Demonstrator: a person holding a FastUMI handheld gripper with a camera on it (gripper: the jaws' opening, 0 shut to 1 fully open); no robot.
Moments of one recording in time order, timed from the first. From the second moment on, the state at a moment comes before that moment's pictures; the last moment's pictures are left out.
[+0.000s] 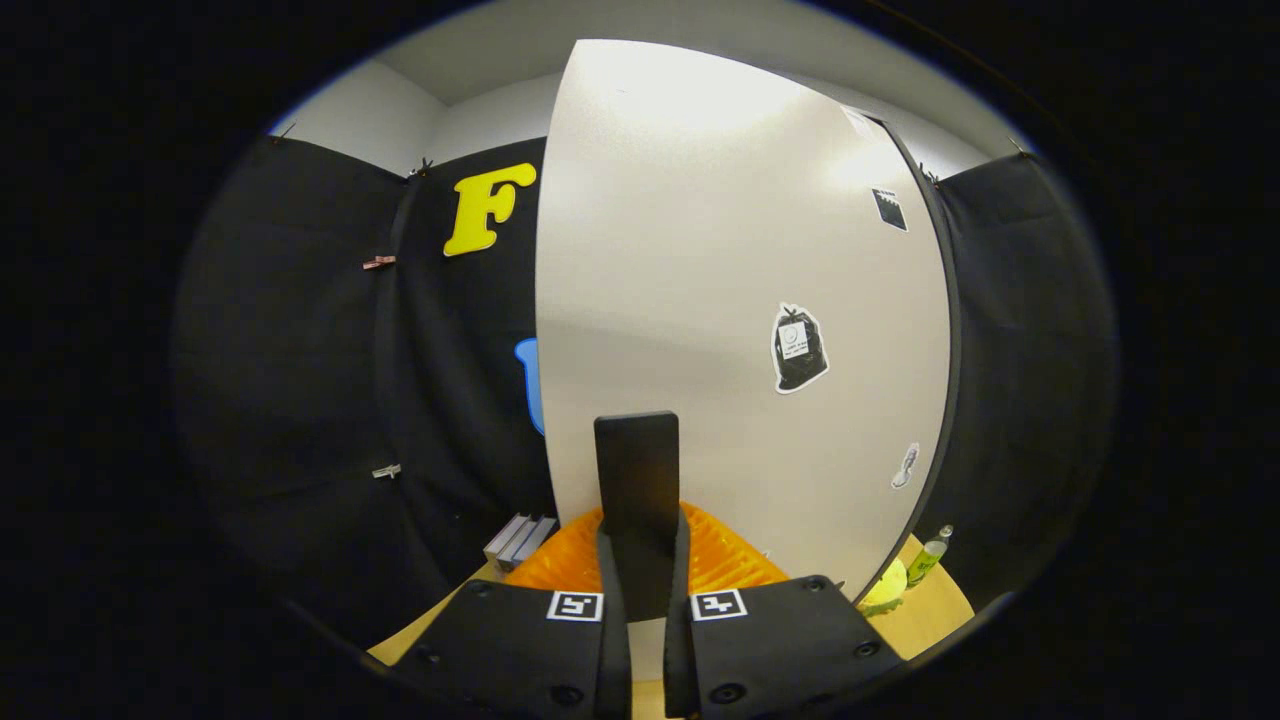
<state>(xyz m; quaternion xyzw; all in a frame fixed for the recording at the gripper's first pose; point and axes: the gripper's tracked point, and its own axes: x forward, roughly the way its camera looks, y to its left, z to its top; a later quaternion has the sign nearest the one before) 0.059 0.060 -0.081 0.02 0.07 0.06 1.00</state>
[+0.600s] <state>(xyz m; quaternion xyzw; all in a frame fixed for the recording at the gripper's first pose) -0.040 -0.042 -0.068 0.01 0.09 0.10 0.99</state>
